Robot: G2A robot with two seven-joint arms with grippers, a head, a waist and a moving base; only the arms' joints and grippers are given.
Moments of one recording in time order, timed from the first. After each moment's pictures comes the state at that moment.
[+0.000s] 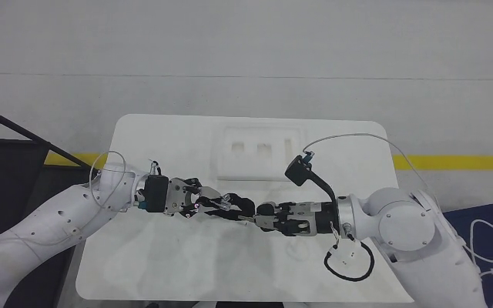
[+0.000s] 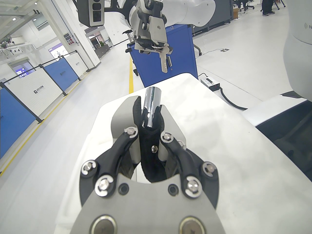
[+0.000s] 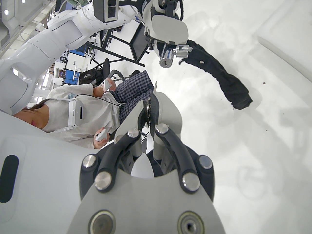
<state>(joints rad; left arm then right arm) 0.40 -0.63 -0.17 -1.39 1.51 -0.59 1.23 -1.08 -1.00 1.16 -2.09 0.03 -0.03 1.13</state>
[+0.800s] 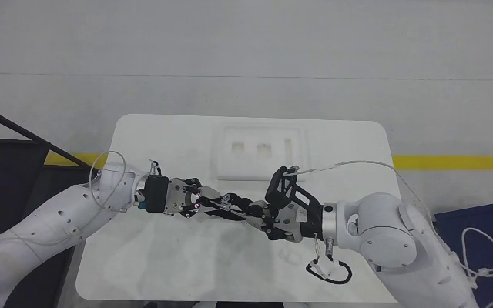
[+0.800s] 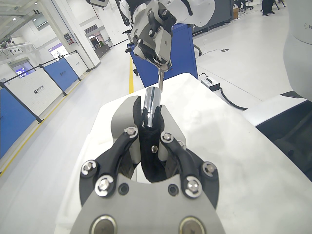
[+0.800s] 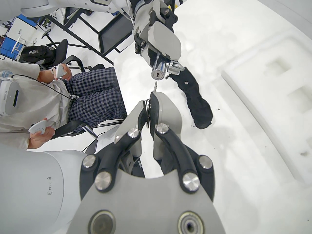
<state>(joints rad) 0.40 -0.63 -0.17 -1.39 1.51 -0.59 1.23 -1.07 -1.00 1.06 -2.16 -0.34 -0.22 1.01</state>
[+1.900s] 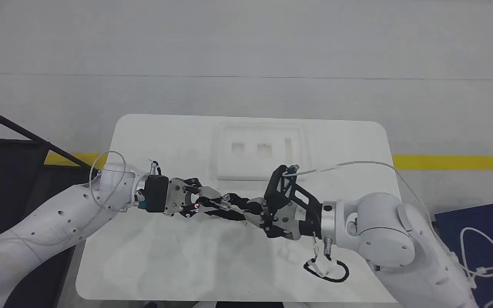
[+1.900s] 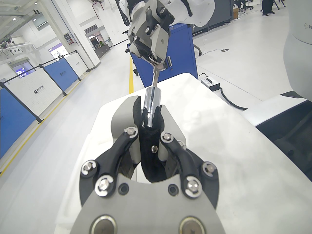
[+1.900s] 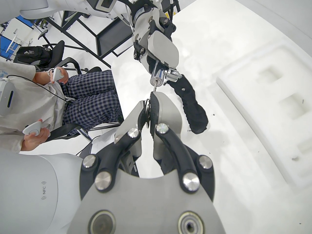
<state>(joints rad) 0.40 -0.63 -0.17 -1.39 1.51 -0.59 1.23 -1.06 -1.01 1.05 -2.15 -0.37 -0.24 0.97</state>
